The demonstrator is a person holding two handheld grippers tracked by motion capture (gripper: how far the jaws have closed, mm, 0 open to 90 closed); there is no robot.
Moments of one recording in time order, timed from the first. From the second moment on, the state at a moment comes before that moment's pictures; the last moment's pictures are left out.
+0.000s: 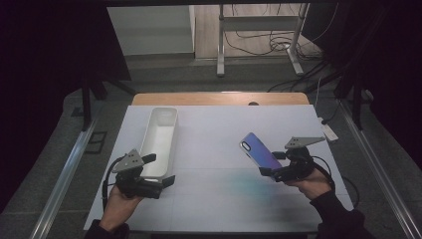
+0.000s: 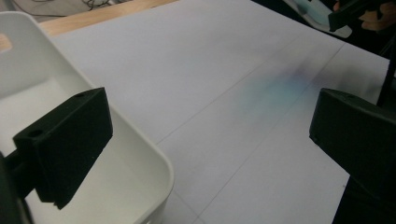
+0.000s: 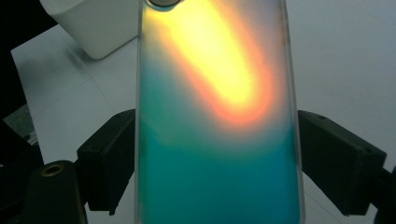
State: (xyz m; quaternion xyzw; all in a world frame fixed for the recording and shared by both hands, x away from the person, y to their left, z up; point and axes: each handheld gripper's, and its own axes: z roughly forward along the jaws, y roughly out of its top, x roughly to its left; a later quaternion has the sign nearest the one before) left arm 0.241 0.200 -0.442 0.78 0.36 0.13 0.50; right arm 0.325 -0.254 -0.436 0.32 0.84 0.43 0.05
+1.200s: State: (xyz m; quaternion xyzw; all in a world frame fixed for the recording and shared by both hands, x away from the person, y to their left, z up) left arm 0.272 0.141 -0.441 0.79 0.28 0.06 0.53; right arm 0.312 -0.224 -0.433 0.28 0.84 0.46 0.02
